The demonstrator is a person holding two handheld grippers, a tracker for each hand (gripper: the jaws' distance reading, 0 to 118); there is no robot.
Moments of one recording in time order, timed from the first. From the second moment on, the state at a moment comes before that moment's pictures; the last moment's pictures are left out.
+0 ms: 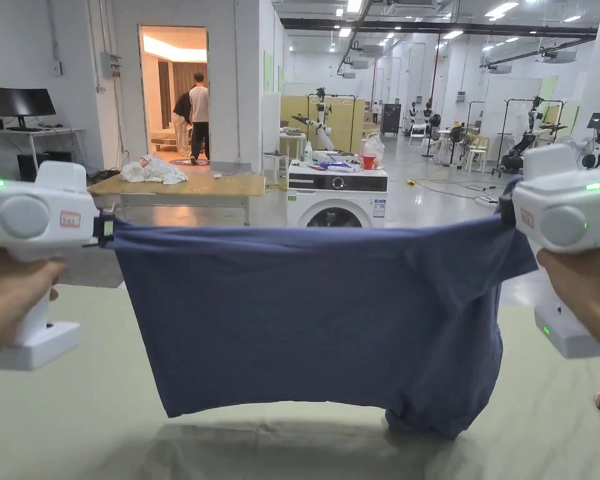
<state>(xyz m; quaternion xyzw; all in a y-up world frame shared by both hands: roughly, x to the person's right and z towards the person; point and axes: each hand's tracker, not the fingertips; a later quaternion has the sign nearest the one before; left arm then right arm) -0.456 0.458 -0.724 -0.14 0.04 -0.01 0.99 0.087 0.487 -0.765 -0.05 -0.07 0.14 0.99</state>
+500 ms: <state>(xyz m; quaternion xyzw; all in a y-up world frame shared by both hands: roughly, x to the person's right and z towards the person) -0.452 0.335 -0.585 -0.20 -0.01 0.04 0.98 0.120 0.358 -0.615 -0.16 -0.06 0.12 0.98</state>
